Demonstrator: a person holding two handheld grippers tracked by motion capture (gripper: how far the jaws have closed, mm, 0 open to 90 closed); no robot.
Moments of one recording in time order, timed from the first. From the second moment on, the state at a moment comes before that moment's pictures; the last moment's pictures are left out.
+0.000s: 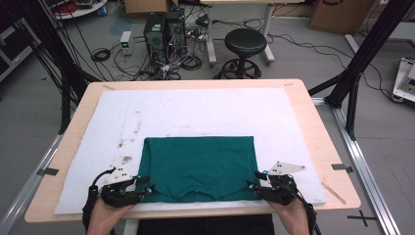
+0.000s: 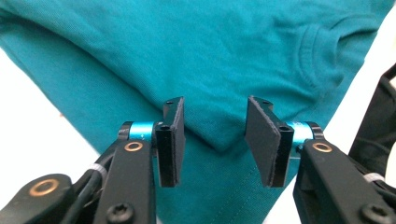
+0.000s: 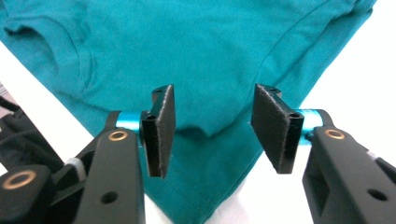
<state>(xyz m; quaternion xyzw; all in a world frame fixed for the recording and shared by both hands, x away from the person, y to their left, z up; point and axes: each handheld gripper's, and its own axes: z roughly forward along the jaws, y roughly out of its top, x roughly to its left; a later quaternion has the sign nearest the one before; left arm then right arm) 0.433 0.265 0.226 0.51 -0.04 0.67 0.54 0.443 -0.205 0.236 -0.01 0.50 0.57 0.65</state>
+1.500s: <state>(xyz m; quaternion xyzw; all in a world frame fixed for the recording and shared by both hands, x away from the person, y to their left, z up) 0.426 0.291 0.219 0.45 -0.08 0.68 0.57 0.446 -0.207 0.235 -0.03 0.46 0.59 0.67</state>
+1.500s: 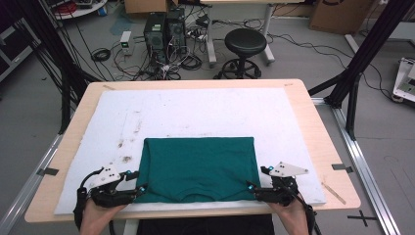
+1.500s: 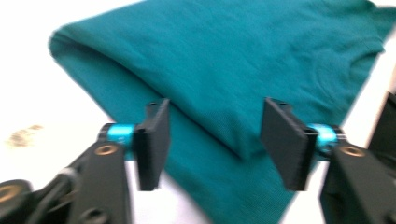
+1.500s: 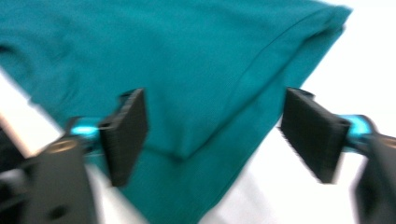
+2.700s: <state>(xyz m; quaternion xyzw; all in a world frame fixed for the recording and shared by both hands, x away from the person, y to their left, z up) 0.422 0.297 0.212 0.39 -0.07 0.69 0.60 0.440 -0.209 0.228 -0.05 0.40 0.61 0.68</state>
